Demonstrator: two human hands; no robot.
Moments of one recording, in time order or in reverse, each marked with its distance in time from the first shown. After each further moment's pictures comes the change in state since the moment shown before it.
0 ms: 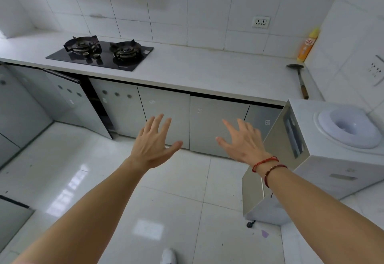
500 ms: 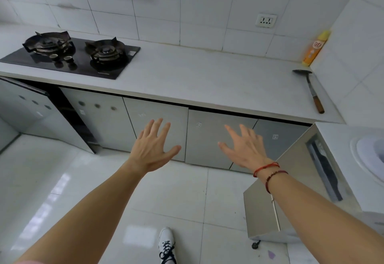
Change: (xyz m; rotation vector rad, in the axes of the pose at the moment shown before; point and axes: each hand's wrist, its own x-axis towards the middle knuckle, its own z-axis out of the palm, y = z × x) left_hand 0.190 -0.094 0.053 -0.034 -0.087 0.070; right_hand 0.188 -0.019 0.038 -0.045 -0.070 0.115
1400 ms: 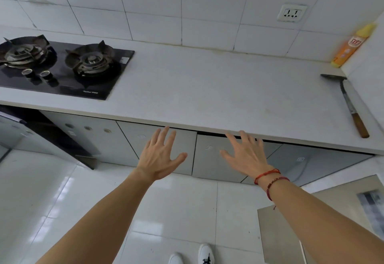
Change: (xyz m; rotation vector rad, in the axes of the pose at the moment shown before) left_hand 0.204 -0.072 0.032 -0.082 -0.124 -0.002; right_hand 0.218 -0.023 0.027 -0.031 -0.092 -0.012
